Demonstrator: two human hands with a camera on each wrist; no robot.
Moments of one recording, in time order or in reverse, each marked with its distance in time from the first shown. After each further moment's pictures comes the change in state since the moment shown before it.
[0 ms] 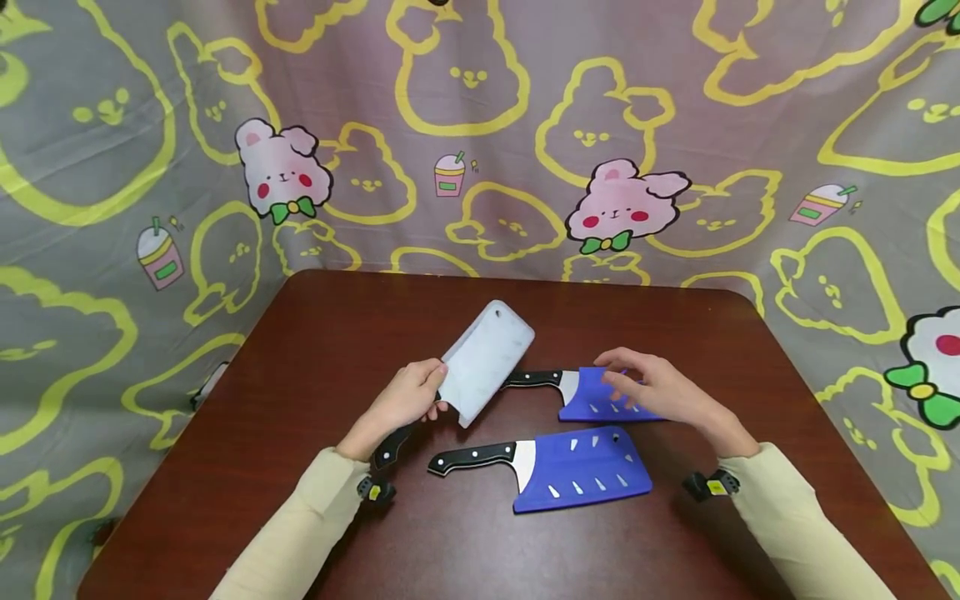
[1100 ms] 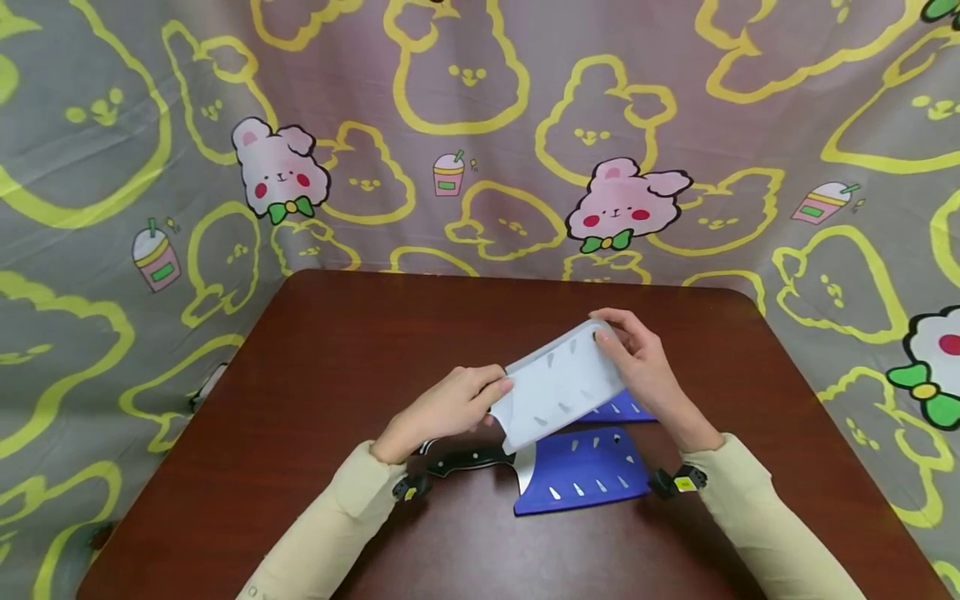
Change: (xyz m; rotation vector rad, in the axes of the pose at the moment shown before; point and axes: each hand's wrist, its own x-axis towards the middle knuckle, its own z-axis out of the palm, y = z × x) left_hand -0.004 0.063 0.023 0.103 -0.222 0.314; right_hand 0.025 -0.035 0.015 0.502 0.388 -0.155
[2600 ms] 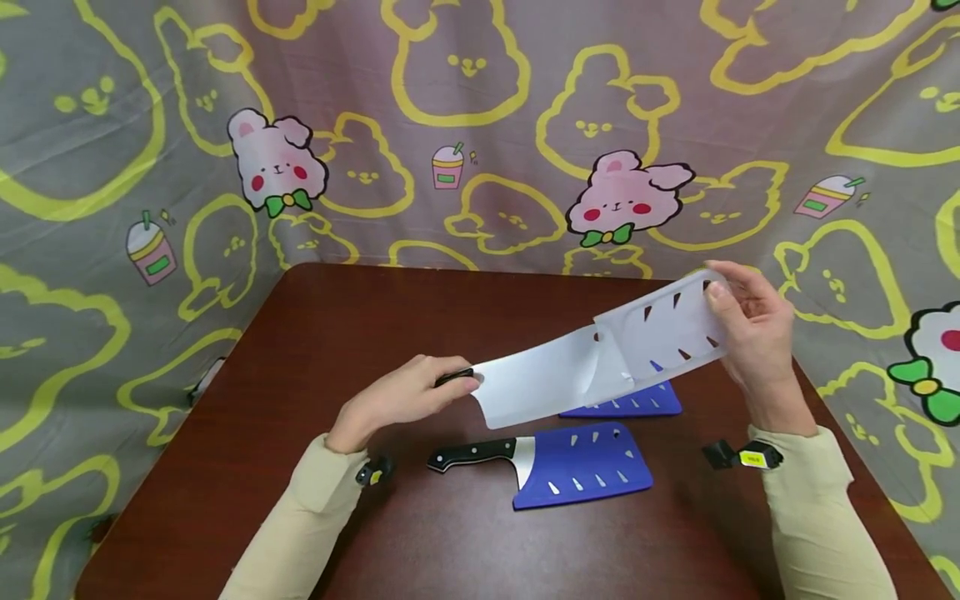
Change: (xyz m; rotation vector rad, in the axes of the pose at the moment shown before) left_hand -0.027 -0.019 -0.046 0.092 -0.078 0.023; right_hand 0.000 -0.033 -0.084 0.230 0.309 -0.366
